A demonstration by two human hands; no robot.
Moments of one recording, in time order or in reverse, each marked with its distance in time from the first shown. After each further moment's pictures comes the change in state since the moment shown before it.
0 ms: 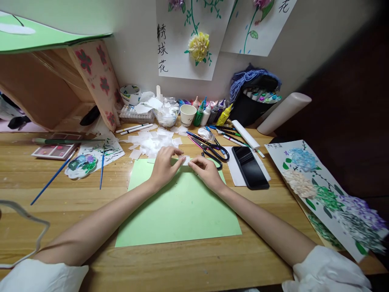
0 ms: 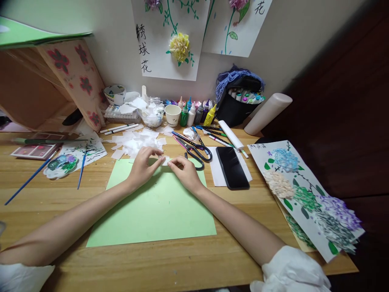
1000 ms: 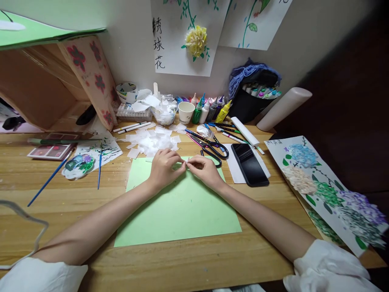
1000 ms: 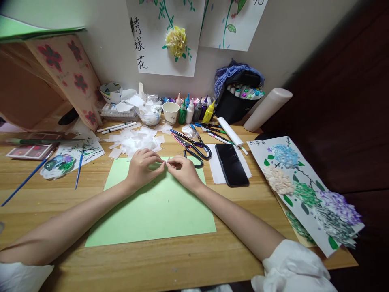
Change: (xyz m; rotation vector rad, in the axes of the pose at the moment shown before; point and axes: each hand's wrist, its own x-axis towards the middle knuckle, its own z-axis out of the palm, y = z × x) left_hand -0.007 -0.001 0.005 0.238 0.033 0.227; right_hand 0.000 0.003 0.000 -0.024 -0.015 -0.063
